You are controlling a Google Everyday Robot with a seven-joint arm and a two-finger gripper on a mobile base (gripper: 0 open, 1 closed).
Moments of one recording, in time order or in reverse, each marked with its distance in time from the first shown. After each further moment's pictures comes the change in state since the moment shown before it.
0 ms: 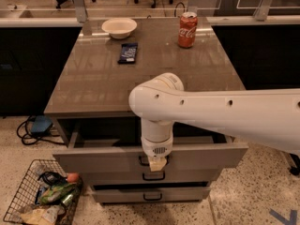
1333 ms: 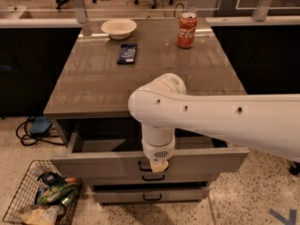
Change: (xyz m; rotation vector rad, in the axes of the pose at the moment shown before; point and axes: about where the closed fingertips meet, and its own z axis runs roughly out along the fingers) arm -0.002 0.013 -0.008 0.045 0.017 0.006
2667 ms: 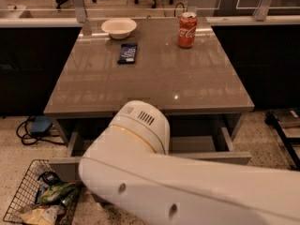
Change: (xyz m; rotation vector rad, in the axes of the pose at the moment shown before) arm -0.026 0.102 -0.059 0.203 0.174 0.026
